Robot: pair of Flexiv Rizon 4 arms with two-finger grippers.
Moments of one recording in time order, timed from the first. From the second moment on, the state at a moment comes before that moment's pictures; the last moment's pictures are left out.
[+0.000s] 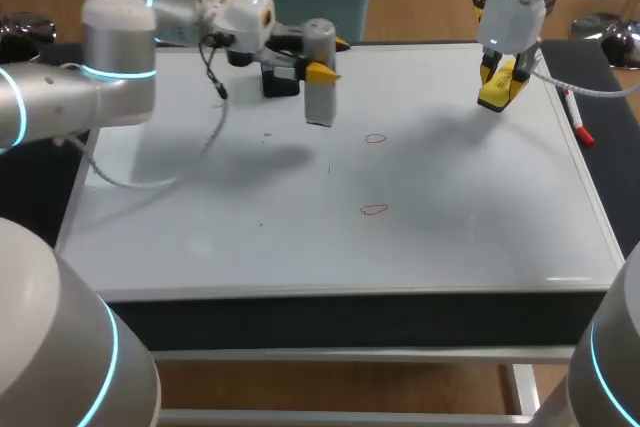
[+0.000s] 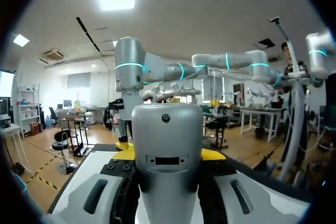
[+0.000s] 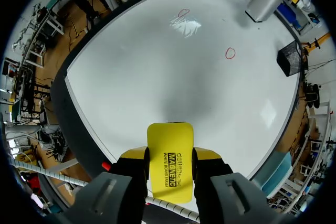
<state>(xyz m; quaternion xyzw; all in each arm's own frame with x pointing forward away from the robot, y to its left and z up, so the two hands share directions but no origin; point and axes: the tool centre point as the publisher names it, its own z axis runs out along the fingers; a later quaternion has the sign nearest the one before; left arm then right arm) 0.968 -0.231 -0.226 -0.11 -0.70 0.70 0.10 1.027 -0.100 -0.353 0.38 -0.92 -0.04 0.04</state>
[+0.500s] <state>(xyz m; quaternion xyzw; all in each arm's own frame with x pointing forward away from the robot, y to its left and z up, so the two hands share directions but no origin) 0.973 -0.298 -0.251 -0.10 -0.70 0.70 0.11 1.026 -0.100 -0.354 0.38 -0.92 -0.04 0.04</state>
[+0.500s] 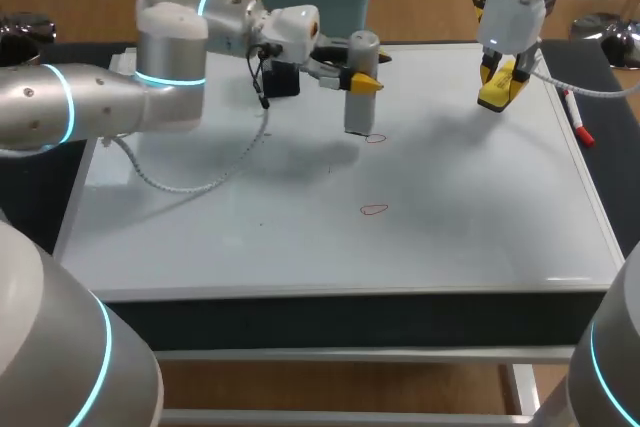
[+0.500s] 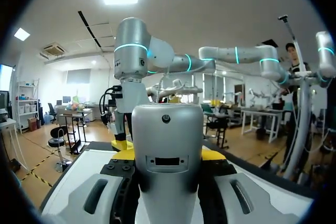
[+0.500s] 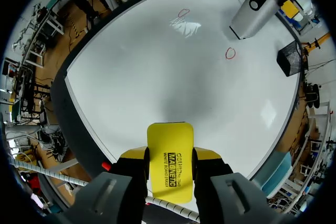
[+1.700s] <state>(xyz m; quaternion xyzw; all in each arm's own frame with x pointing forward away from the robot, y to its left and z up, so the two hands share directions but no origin) 0.983 -0.323 -0.284 -0.12 -0.68 0.71 0.13 1.026 -0.100 -0.354 0.38 -0.92 -0.04 0.04</state>
